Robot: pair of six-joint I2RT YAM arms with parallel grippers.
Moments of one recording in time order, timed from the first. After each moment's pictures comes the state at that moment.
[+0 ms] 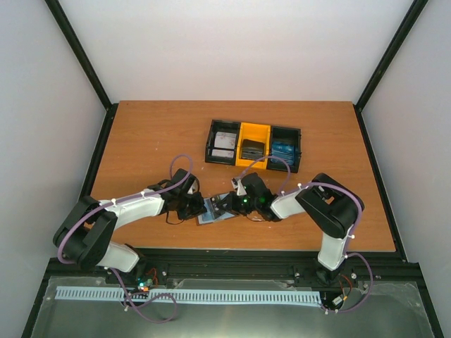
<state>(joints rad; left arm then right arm) -0.60 1.42 0.62 -0.31 0.30 -0.94 0.78 1.82 0.65 0.52 -0.51 0.99</state>
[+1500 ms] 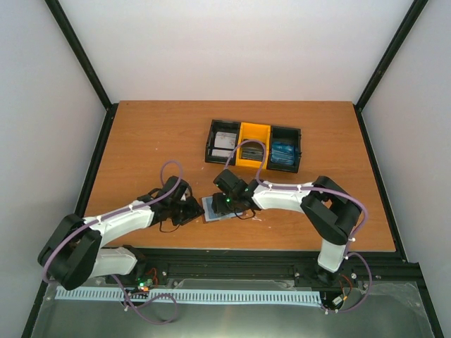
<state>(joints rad) -0.60 1.23 0.49 -0.29 0.26 -1.00 0.94 1.79 1.01 -0.26 -0.09 0.79</state>
